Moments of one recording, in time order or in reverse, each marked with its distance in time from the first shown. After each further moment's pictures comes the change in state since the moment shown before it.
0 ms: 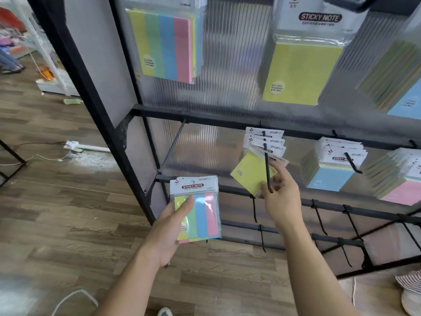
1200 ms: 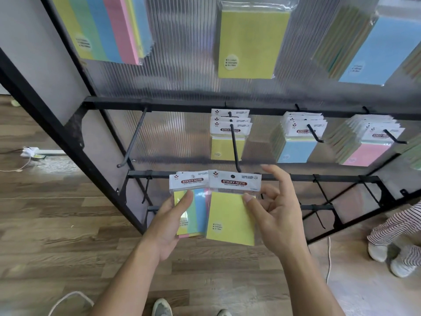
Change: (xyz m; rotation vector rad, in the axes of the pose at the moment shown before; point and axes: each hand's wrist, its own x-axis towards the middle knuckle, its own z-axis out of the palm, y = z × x) left_hand 0.007 -0.019 0.035 0.094 -0.091 -0.104; right_hand -0.081 -0.005 -0.042 0.324 -0.060 -0.124
